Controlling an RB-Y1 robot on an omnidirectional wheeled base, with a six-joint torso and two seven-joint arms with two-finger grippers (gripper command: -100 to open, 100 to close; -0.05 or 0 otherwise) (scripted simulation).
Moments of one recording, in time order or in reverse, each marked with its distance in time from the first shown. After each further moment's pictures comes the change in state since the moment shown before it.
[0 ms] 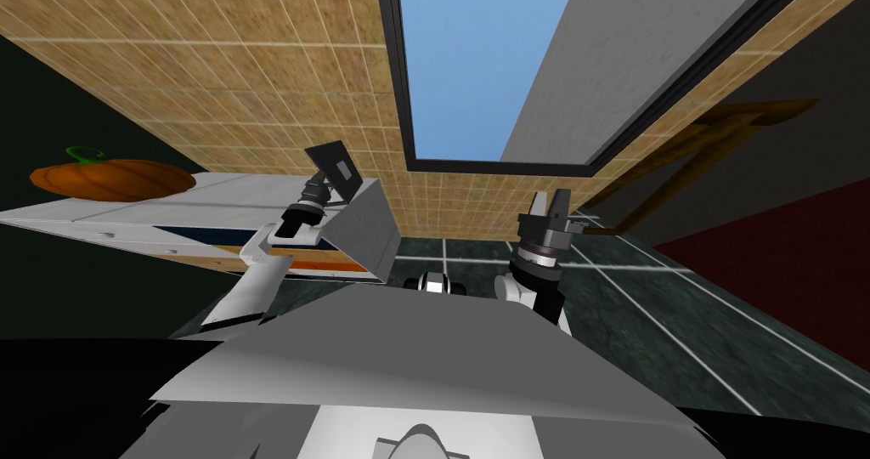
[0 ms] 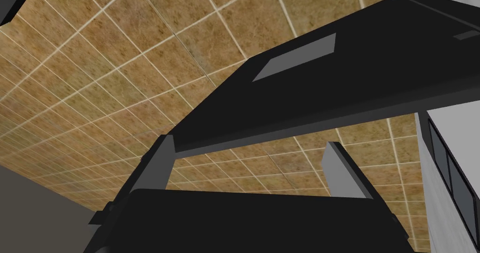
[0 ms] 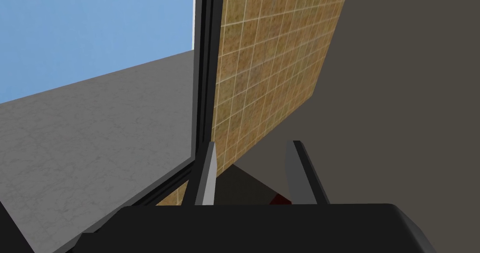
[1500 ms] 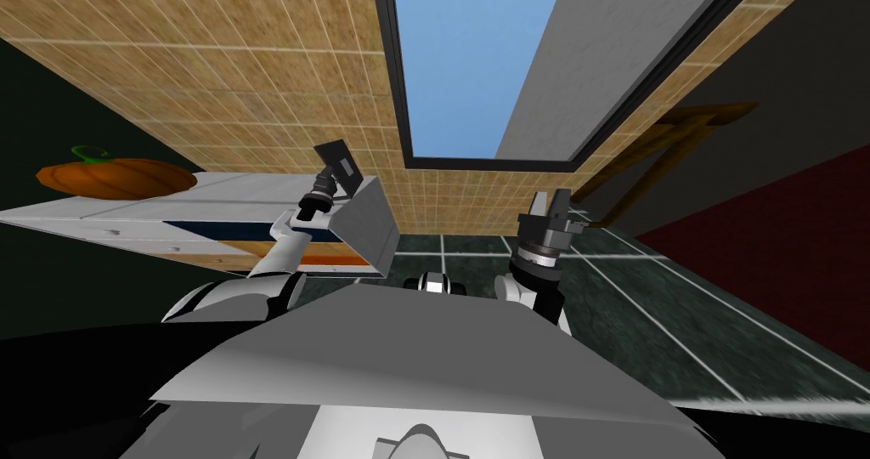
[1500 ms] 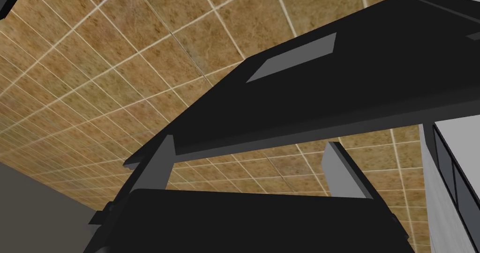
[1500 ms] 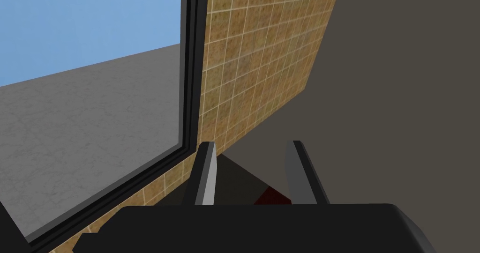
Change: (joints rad) left arm -0.333 0.056 -0.099 0.457 -0.045 -0.141 -0.005; right arm 0.000 0.000 0.000 0.000 0.000 0.000 0.000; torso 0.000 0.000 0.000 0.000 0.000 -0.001
